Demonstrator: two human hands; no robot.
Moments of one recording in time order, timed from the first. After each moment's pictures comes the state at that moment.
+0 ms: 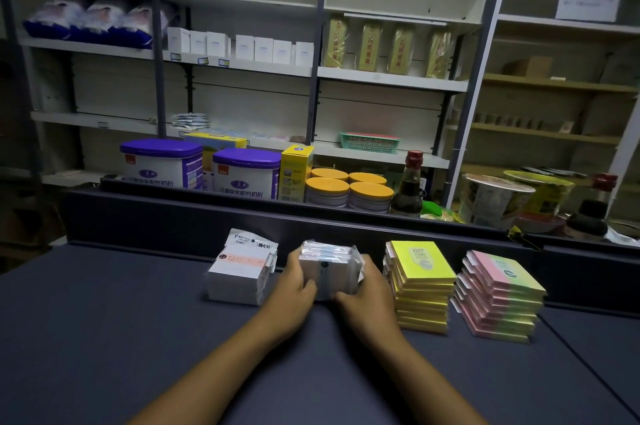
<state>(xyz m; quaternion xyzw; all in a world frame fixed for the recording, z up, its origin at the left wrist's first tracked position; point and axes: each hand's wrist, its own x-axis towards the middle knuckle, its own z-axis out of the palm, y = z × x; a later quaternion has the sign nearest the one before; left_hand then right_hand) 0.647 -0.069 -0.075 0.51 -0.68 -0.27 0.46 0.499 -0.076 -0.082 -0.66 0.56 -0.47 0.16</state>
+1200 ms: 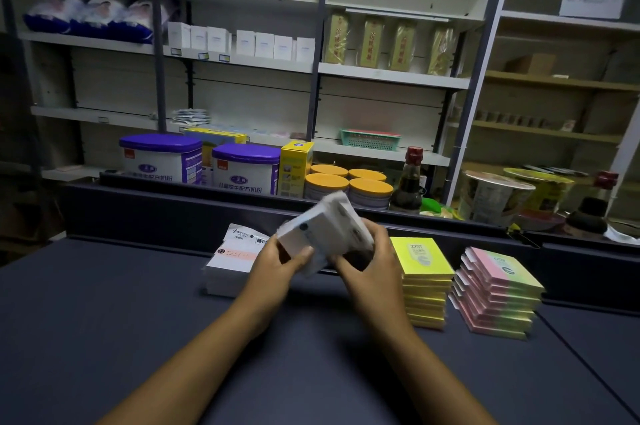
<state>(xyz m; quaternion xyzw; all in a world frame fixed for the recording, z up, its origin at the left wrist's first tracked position) 0.661 -0.072 -0.061 0.41 -0.55 -0.39 0.61 0.499 -0.060 -0.047 -0.64 0.47 -0.57 0.20</state>
